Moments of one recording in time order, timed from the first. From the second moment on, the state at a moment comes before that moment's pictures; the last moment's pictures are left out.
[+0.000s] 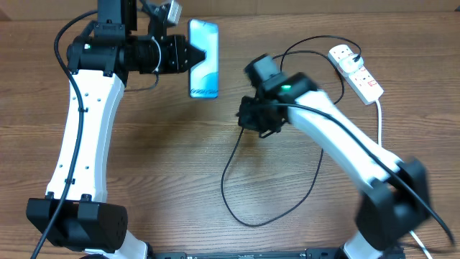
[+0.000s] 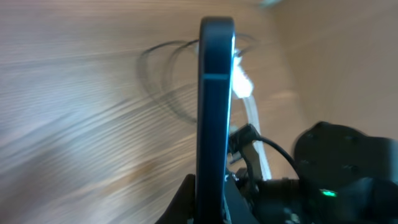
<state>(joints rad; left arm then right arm) -0.09 1.75 1.85 -0.97 0.80 -0.21 0.53 1.76 1.52 -0.98 -0.29 0.68</state>
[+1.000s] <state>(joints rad) -0.07 1.75 1.85 -0.66 1.44 -0.52 0.48 1.43 1.52 -0.79 -0.89 0.31</state>
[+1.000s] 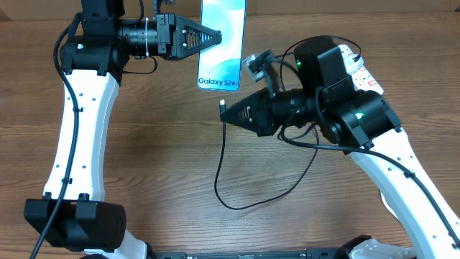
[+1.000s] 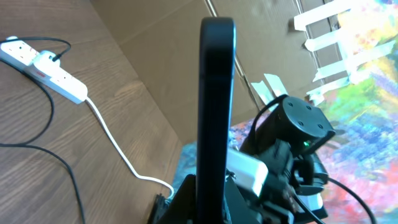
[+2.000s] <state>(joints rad) -0.07 1.75 1.85 -0.57 1.44 -0.66 0.47 1.43 1.52 -0.65 -0.92 0.50</state>
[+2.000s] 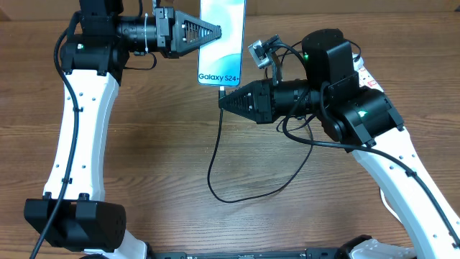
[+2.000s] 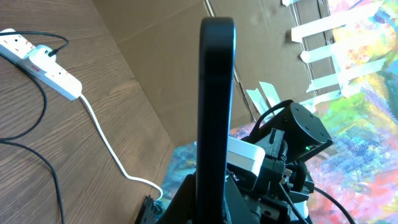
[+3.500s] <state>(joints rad) -0.07 1.75 1.85 -0.57 1.41 -0.68 0.47 1.48 1.52 -0.60 -1.01 0.54</state>
